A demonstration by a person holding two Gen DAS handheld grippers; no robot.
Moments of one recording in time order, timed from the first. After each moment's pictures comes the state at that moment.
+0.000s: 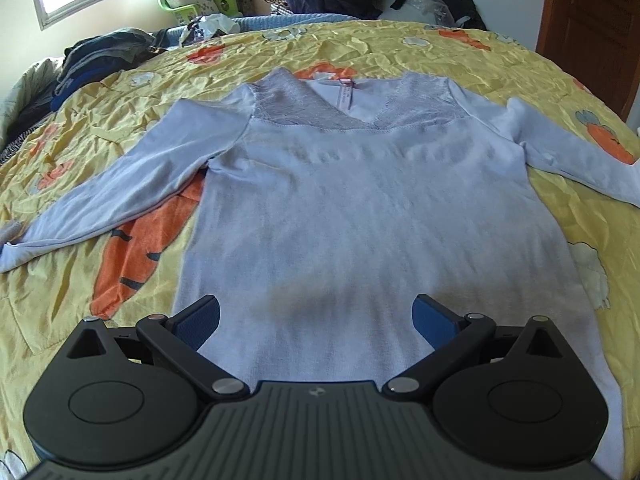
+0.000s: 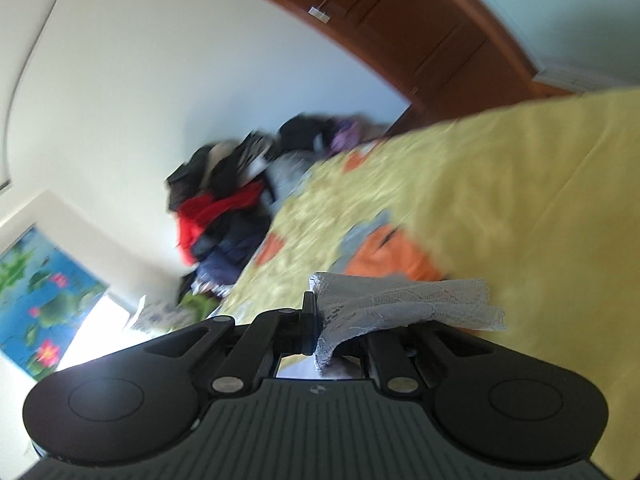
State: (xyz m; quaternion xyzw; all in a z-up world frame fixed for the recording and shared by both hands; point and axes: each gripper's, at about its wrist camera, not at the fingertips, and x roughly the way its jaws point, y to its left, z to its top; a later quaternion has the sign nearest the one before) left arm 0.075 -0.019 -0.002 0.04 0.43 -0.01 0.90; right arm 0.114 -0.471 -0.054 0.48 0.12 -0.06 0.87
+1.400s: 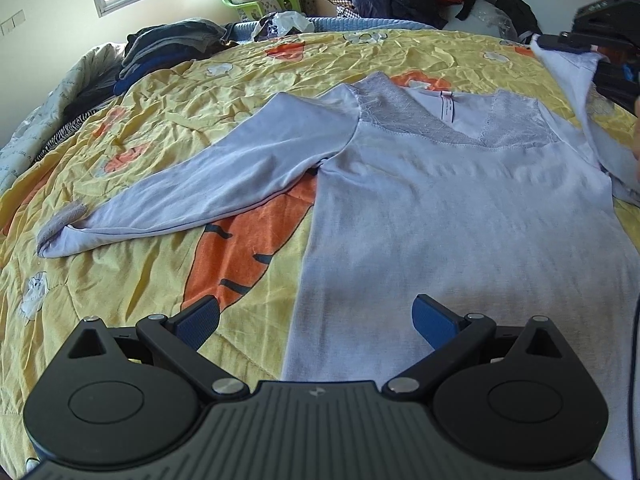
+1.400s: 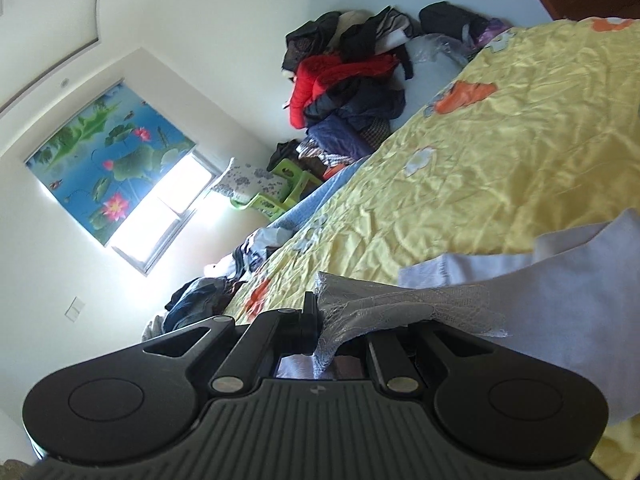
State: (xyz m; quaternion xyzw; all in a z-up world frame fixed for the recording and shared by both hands) left arm 0.081 0.039 -0.001 0.04 0.42 0.08 0.91; right arm 0.233 -0.246 0.011 0.38 0.21 0.13 0.89
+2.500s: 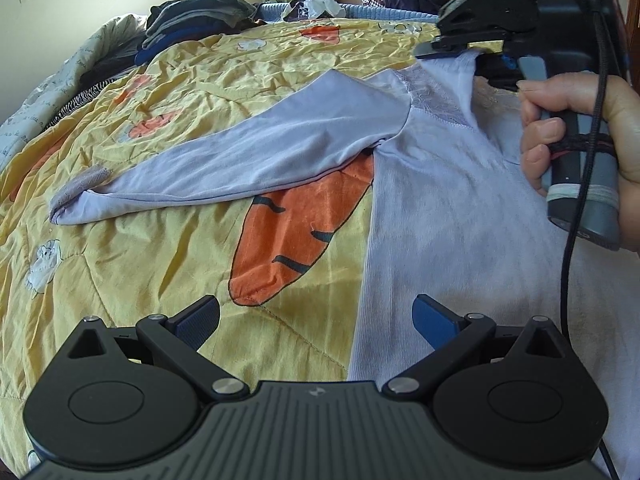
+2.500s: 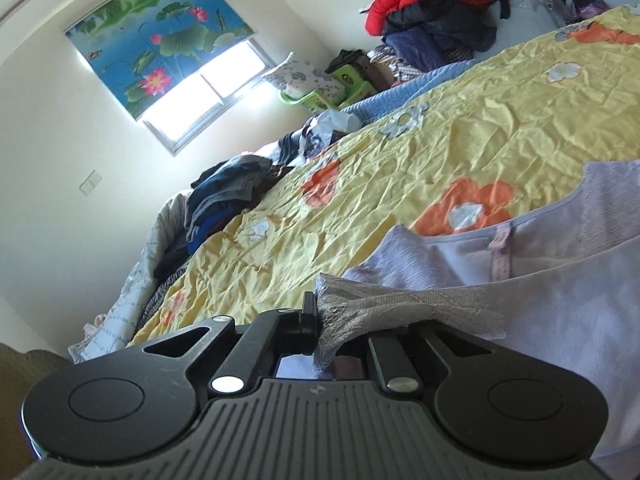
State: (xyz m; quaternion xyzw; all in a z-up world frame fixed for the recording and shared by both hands) left arm 0.075 0.079 -0.009 0.00 0.43 0.09 0.90; right arm 0.269 -0.081 -0.002 0.27 0.31 0.24 0.88
